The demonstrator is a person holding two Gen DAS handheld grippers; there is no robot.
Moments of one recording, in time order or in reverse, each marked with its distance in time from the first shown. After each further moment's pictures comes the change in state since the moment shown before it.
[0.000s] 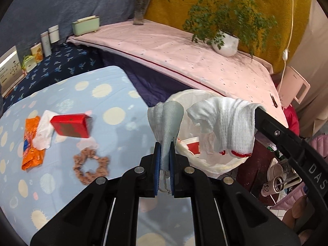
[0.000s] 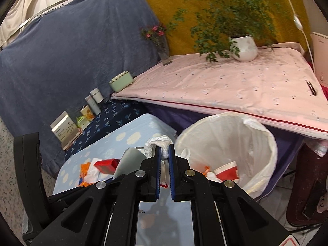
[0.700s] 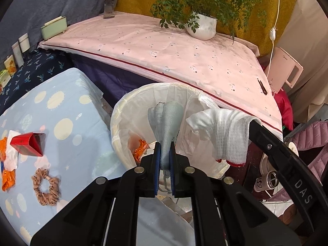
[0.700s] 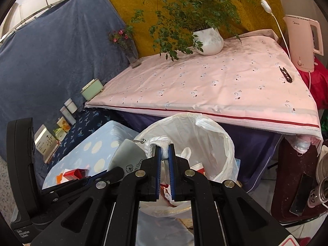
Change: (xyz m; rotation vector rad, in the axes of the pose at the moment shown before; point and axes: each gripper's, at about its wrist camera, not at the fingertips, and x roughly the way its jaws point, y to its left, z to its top) left arm 0.064 -0.071 0.022 0.087 0.079 -0.078; right arm 0.011 -0.089 0.008 0.095 0.004 -0.118
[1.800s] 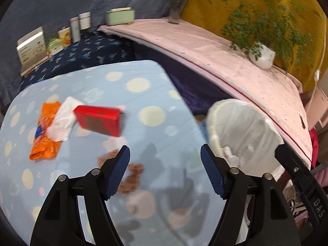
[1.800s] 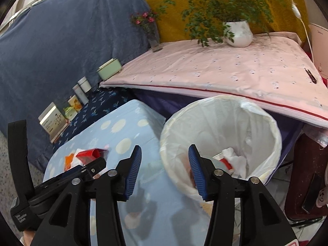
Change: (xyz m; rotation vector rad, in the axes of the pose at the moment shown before) left arm -0.051 0.134 -0.040 -0.274 -0.093 0.244; right arm 0.024 0.091 -0.039 -0.113 0.081 0.060
